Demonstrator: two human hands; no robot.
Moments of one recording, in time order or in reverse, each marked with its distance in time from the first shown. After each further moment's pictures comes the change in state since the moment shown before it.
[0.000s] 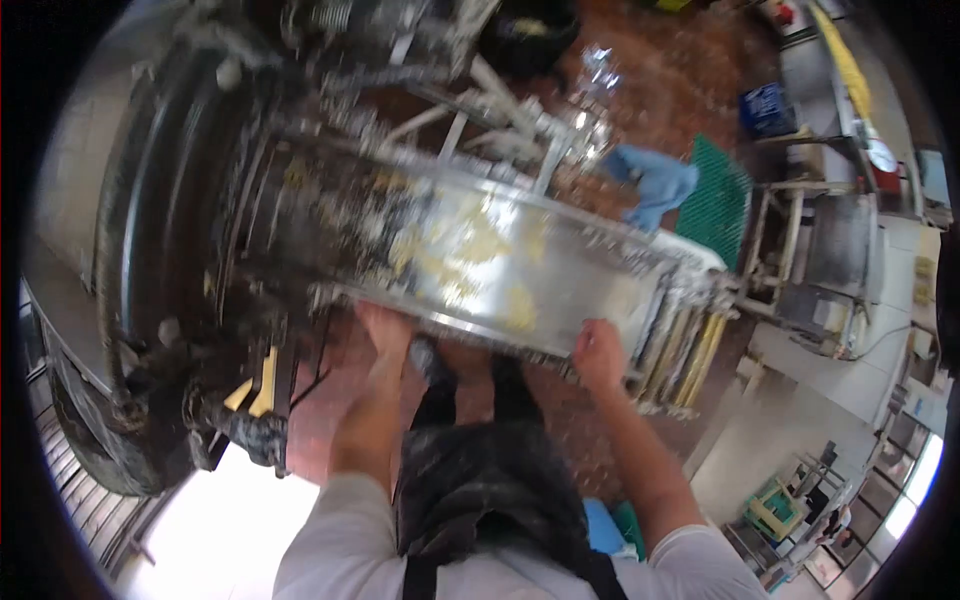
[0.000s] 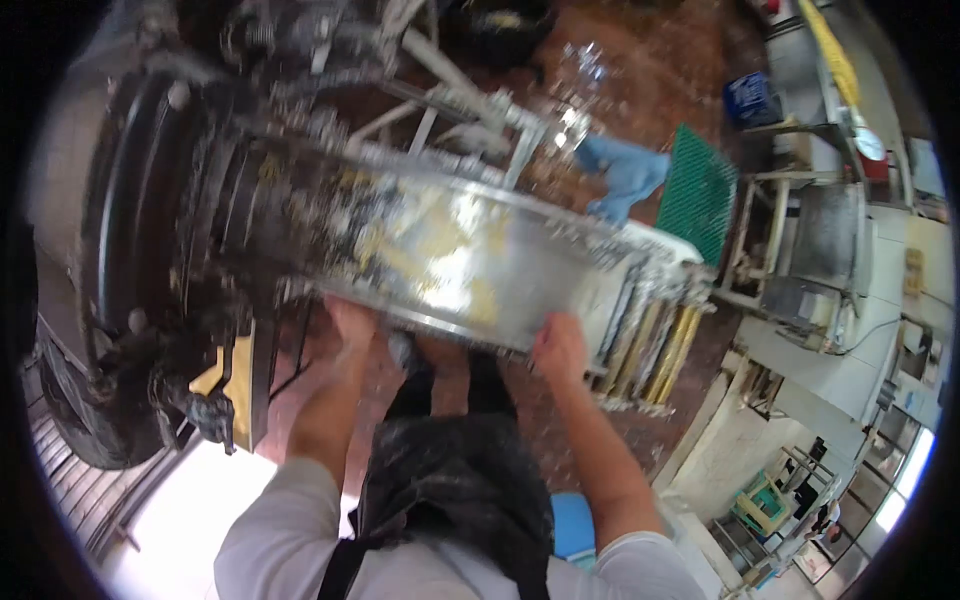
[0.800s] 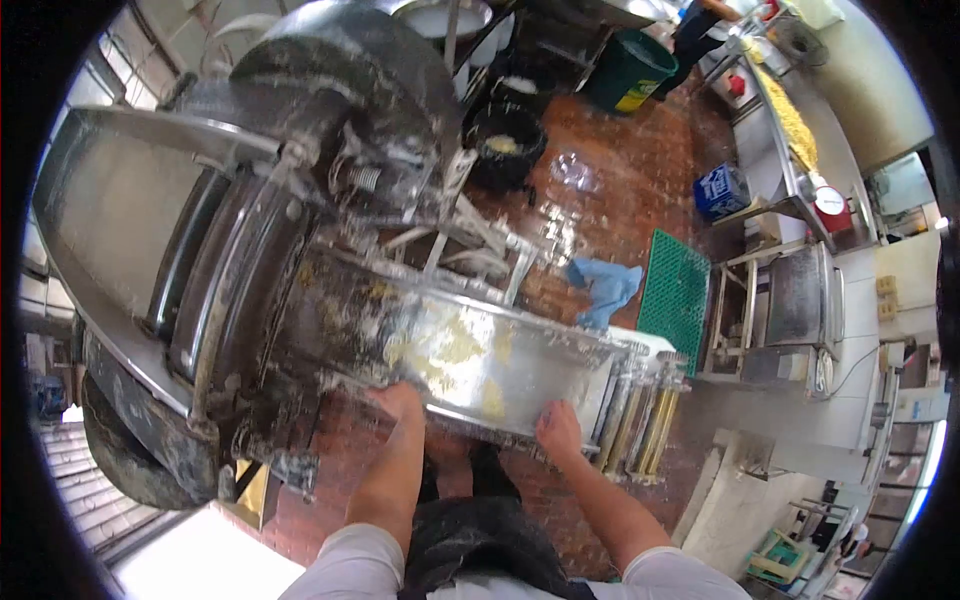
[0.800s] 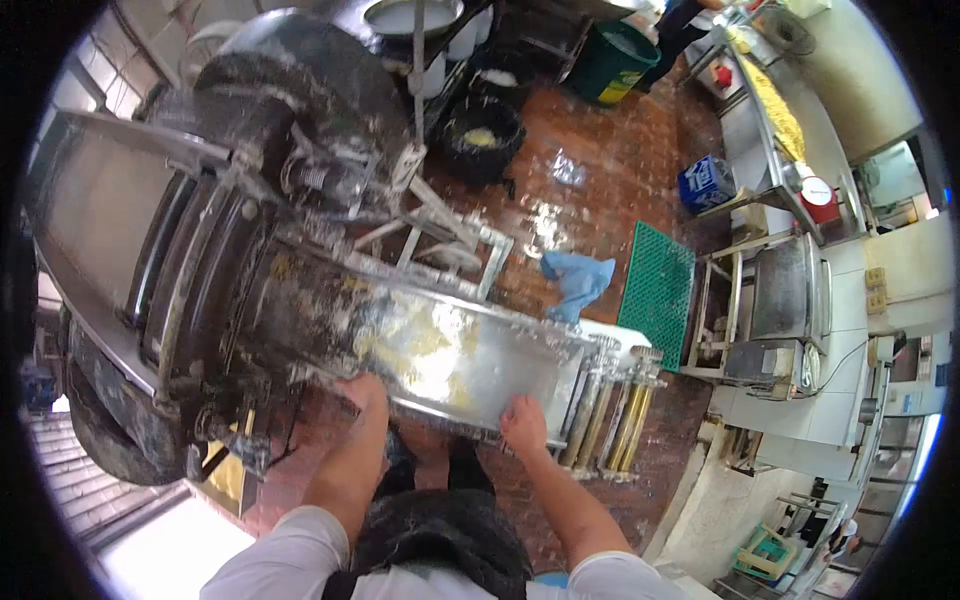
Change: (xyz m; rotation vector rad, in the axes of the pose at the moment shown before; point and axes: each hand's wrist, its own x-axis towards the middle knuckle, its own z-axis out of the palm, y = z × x) left_hand 0.051 0.051 0.053 0.428 -0.427 -0.666; right_hand 0.009 -0.006 -0.016 0.074 -0.142 0.003
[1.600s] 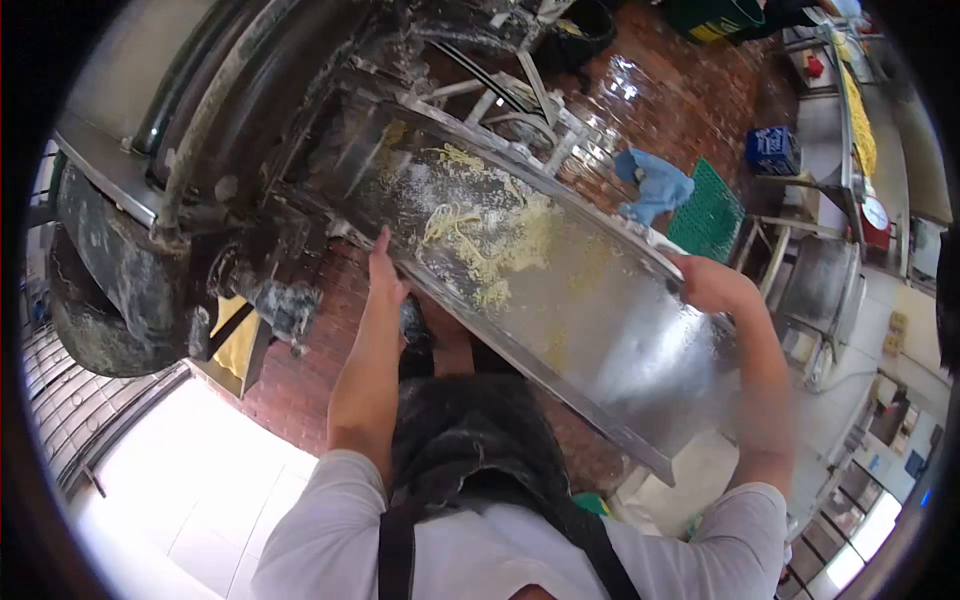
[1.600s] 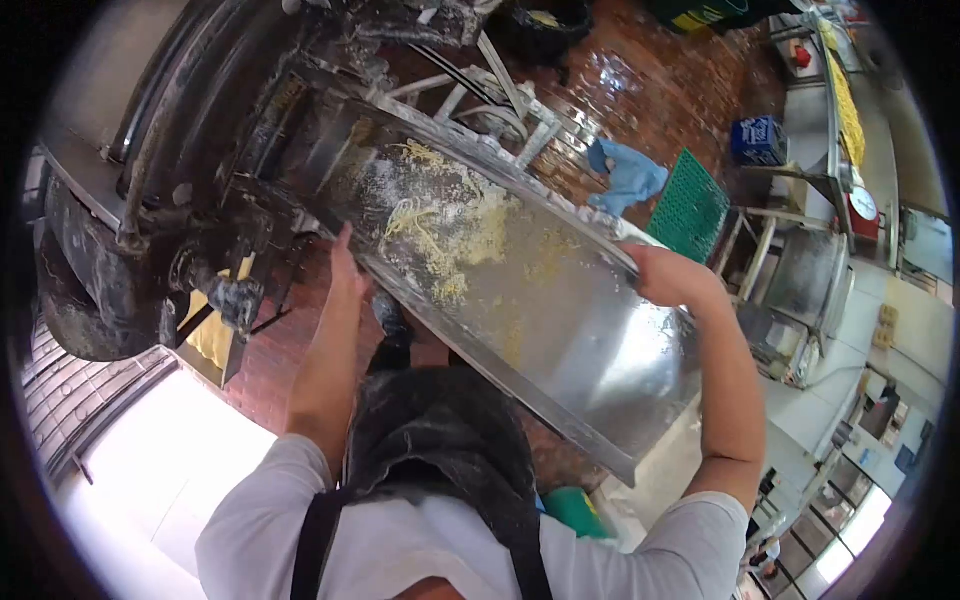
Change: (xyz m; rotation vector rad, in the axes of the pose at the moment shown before) left_hand -0.046 -0.108 -0.147 -2.415 -1.021 -0.408; right_hand 0.131 -0.097 -0.270 -0.407 -0.970 -0.202
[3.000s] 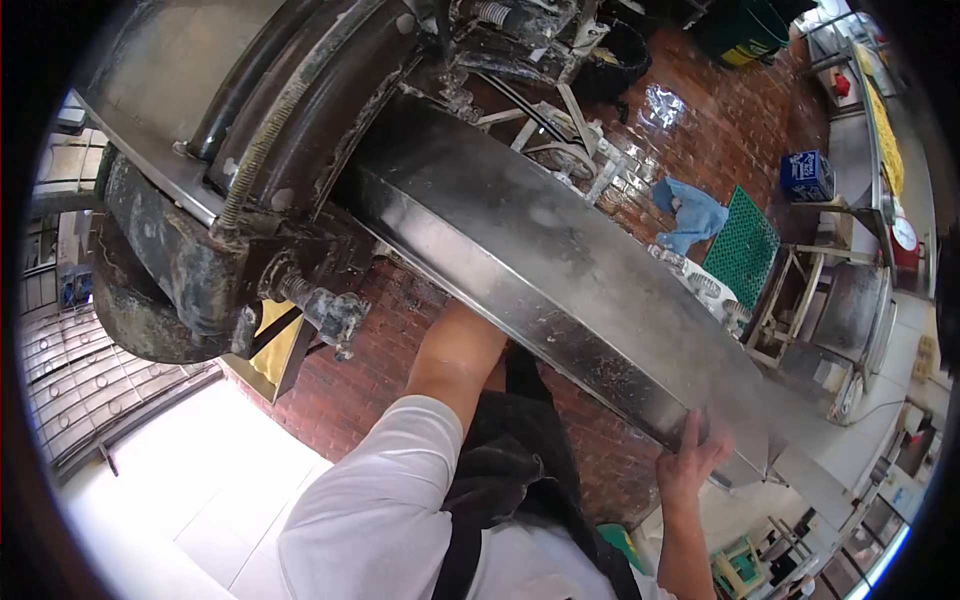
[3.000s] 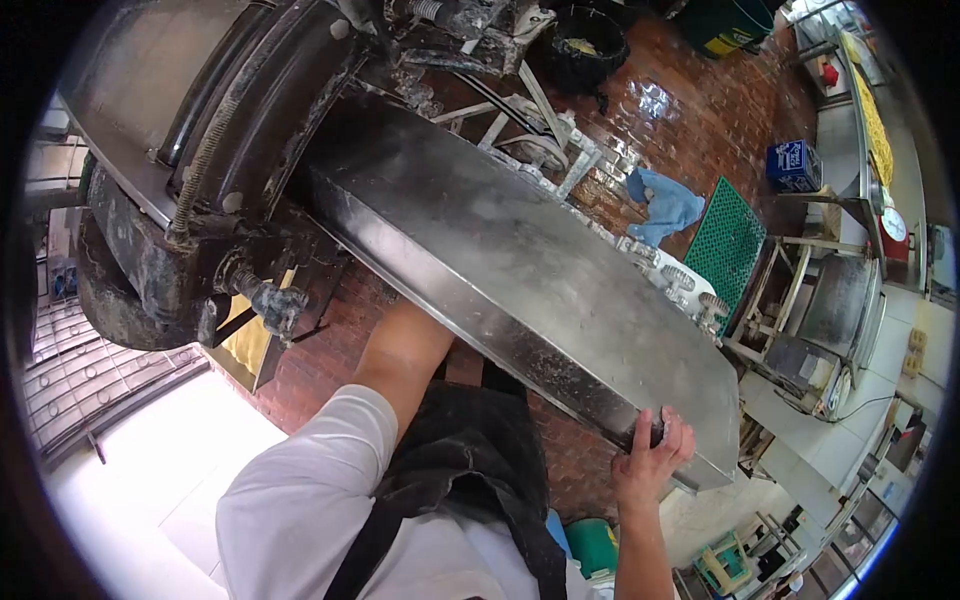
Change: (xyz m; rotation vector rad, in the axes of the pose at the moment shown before) left_hand 0.128 -0.106 0.130 -0.329 -0.247 0.001; right_hand -0.117 -0.076 0.239 -0.192 1.077 0.170
